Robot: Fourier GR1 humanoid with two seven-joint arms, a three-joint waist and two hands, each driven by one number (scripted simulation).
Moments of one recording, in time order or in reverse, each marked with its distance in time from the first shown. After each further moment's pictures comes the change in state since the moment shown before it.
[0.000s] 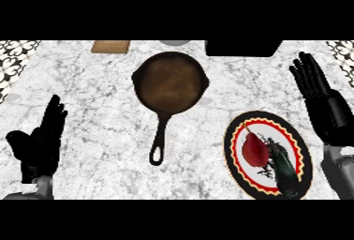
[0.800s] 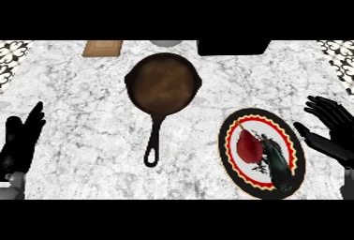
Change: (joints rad) left arm -0.027 0.151 0.077 0.221 -0.013 -0.153 0.051; right arm 0.183 0.011 -0.162 0.173 -0.110 0.000 0.031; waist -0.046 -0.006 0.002
